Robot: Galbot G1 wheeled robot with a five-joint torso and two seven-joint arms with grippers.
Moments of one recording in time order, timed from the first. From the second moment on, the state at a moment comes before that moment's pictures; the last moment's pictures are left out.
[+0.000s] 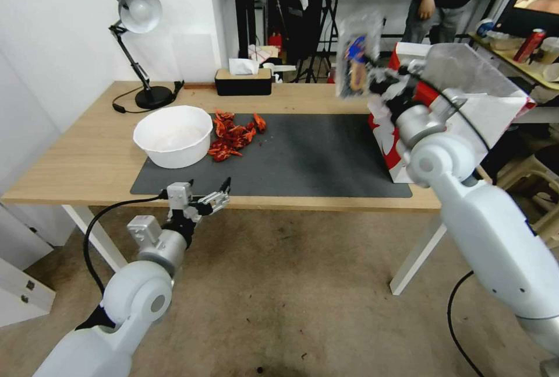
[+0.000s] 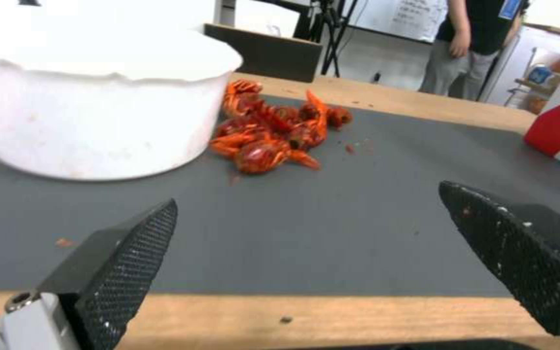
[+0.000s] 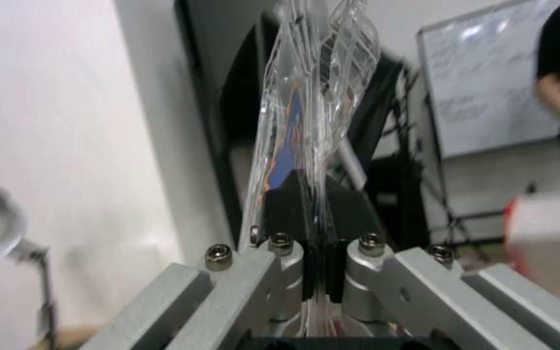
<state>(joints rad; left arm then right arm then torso) 1.36 -1.02 -0.37 -2.13 -0.75 0.18 -0.26 -0.54 0.95 0.21 1.78 0.95 -0.09 0.24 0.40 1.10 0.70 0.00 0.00</state>
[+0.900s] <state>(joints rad) 1.39 -1.05 -0.37 -2.12 -0.76 0.17 -0.26 -0.54 0.88 0.25 1.78 0.83 -0.21 0.66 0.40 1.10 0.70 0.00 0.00</state>
